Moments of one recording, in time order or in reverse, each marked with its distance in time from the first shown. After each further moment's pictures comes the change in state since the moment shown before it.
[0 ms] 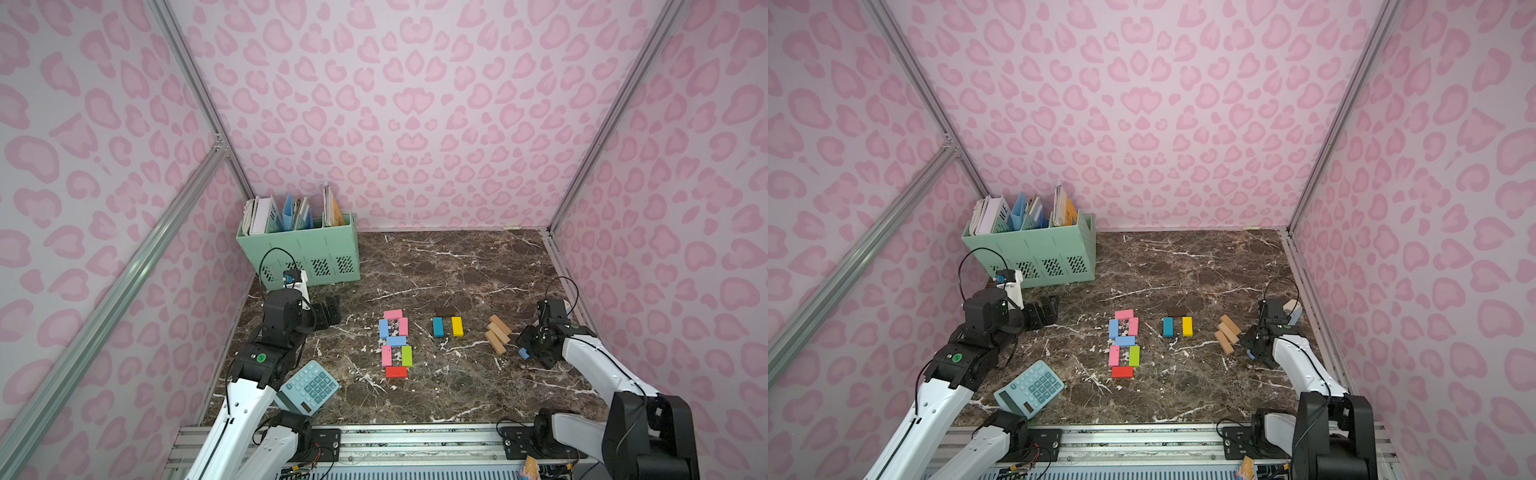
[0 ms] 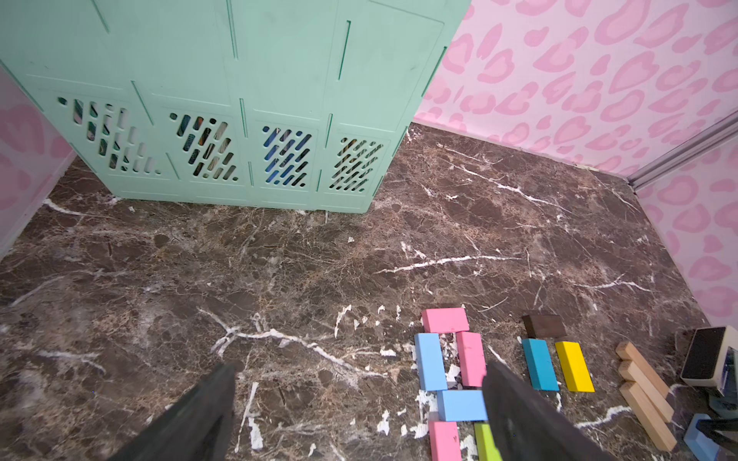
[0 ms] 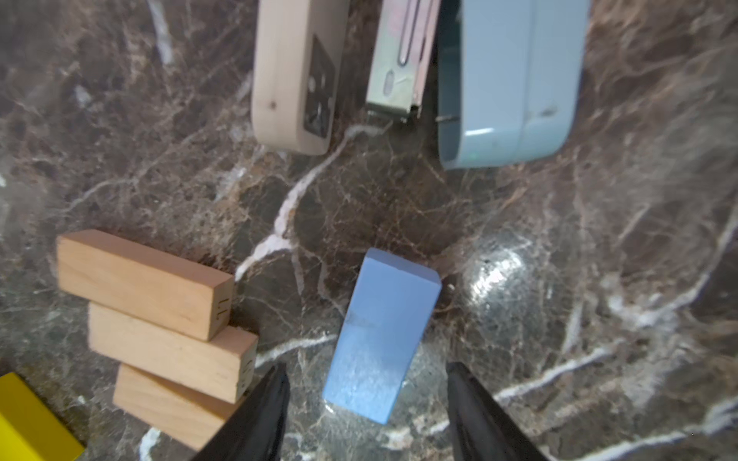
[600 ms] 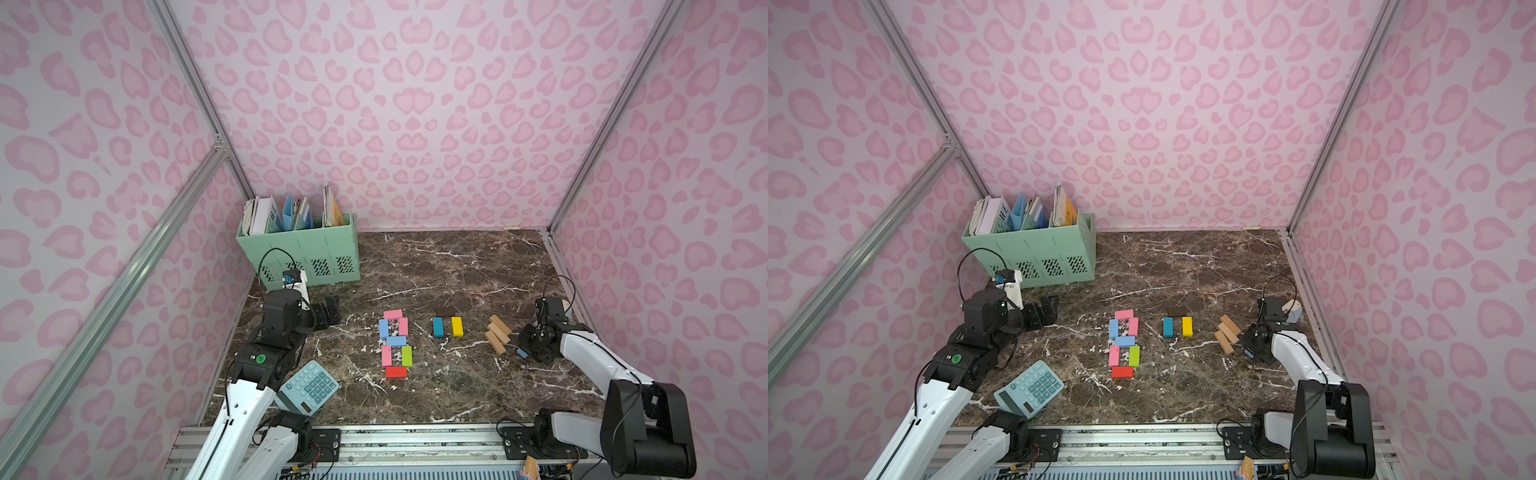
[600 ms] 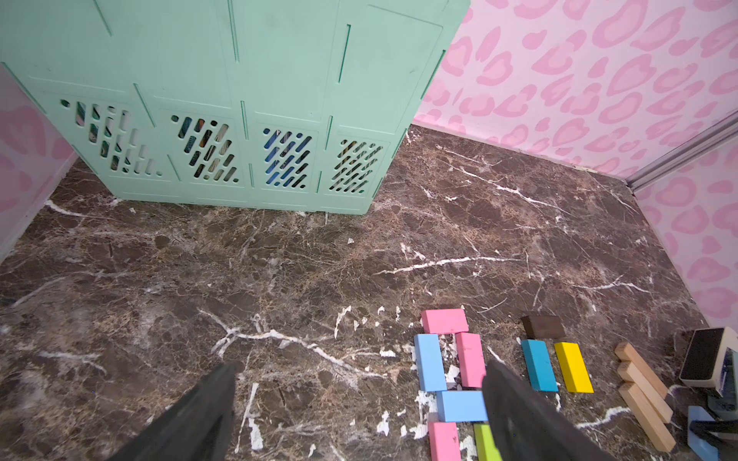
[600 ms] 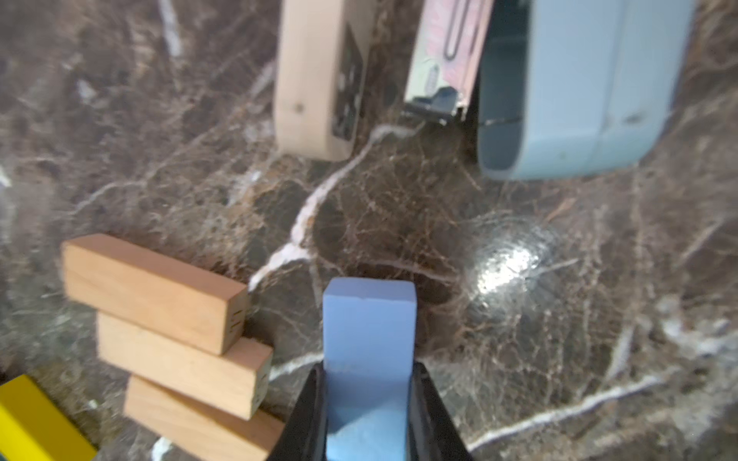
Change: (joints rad) left arm 0.000 -0.005 0.000 0.000 0.000 0.000; right arm 0.014 -0.015 0.024 0.019 -0.047 -0.006
